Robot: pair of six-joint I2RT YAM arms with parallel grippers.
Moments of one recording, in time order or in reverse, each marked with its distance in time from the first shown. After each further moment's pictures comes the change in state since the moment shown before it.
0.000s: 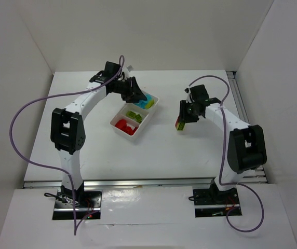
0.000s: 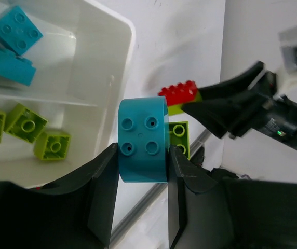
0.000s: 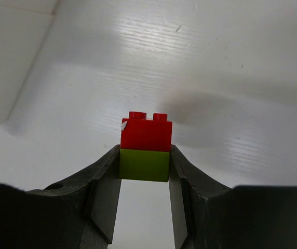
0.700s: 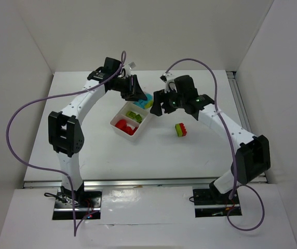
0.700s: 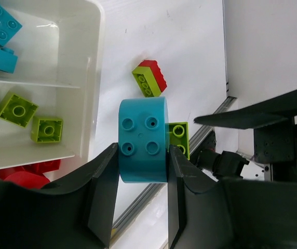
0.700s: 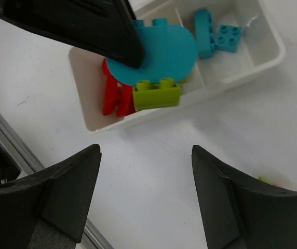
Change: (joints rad) left arm -0.032 -0.063 0.072 -0.152 -0.016 0.128; right arm 0.245 -0.082 0.150 0.112 -0.141 -0.058
